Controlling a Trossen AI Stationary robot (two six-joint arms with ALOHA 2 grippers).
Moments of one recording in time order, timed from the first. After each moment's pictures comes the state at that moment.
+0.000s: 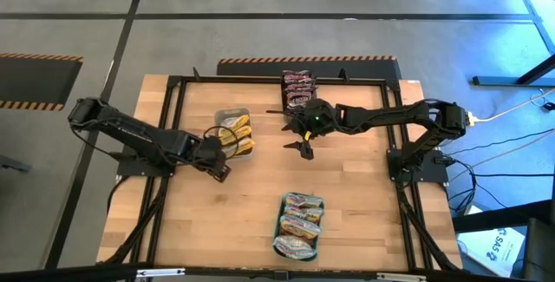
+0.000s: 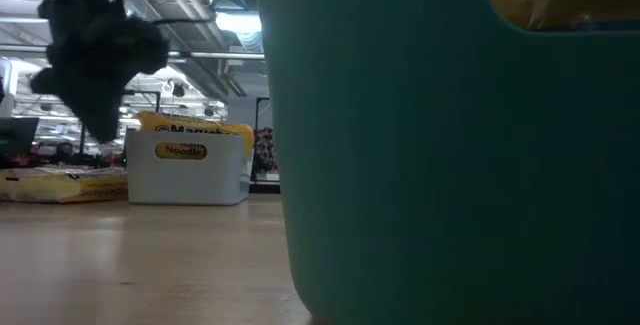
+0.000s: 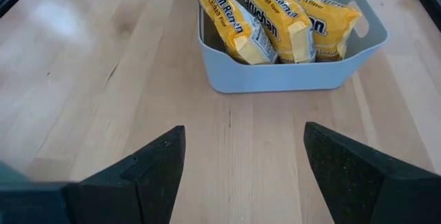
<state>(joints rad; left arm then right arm) -0.23 1.18 0.71 -0.82 -0.15 -1.25 -0.21 1.61 0.95 0.05 -0.27 -0.18</state>
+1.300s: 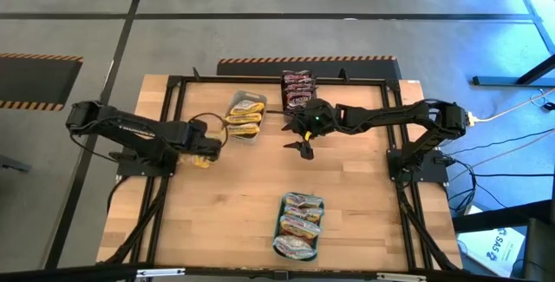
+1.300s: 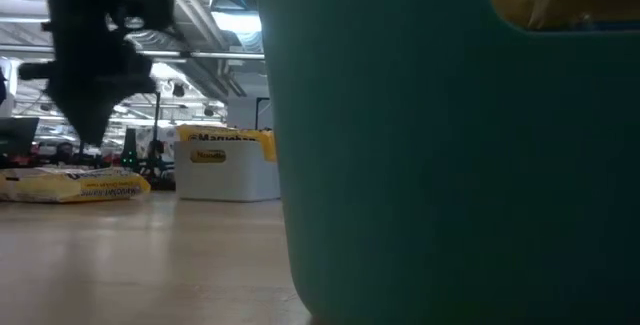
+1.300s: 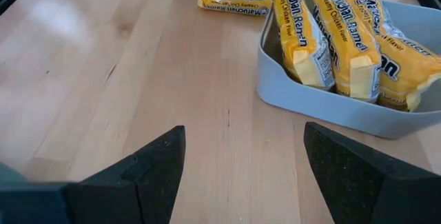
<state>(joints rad) -0.07 1.17 0.70 -1.13 -0.36 -1.32 -0.21 1.61 0.95 0.05 -0.27 -0.19</state>
